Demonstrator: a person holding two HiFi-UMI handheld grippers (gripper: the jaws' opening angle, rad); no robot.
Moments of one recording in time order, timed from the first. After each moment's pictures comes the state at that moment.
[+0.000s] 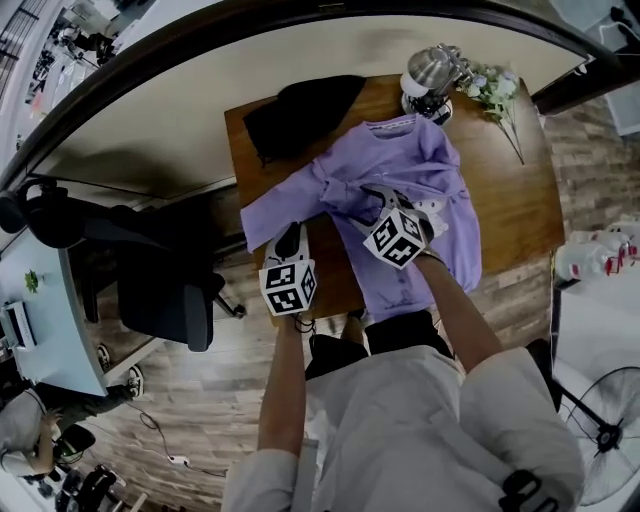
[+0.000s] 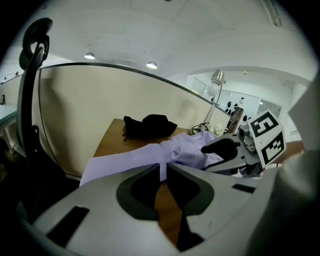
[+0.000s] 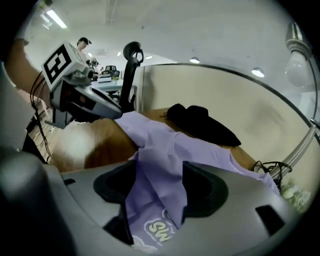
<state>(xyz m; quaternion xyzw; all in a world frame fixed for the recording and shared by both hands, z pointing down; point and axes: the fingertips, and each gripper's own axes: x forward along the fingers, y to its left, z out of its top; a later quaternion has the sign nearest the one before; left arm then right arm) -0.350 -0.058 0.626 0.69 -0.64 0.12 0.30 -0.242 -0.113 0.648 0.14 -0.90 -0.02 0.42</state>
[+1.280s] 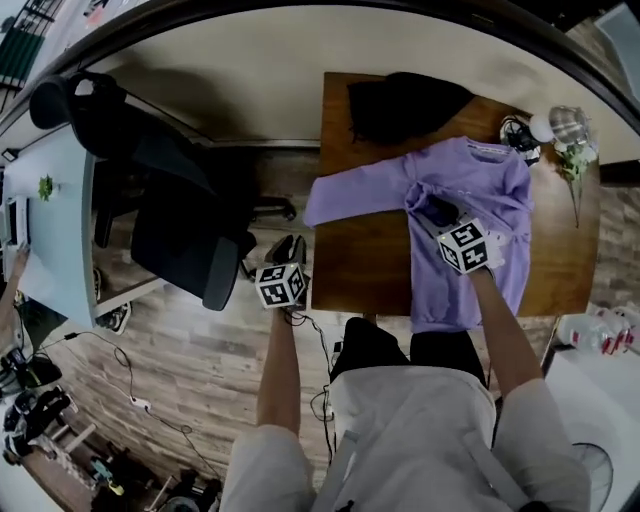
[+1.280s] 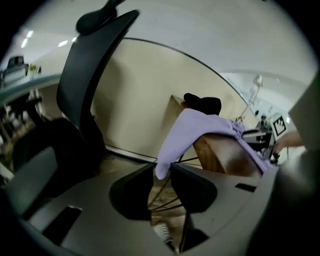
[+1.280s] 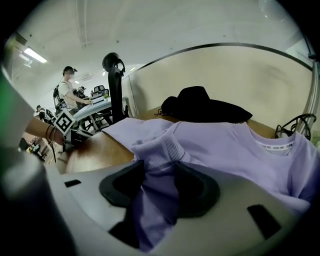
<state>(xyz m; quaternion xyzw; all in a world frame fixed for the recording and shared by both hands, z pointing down) -0.504 0.073 0.759 0.58 -0.70 0.09 0.40 -0.263 -0.126 0.686 0.15 -0.91 0.12 0.37</state>
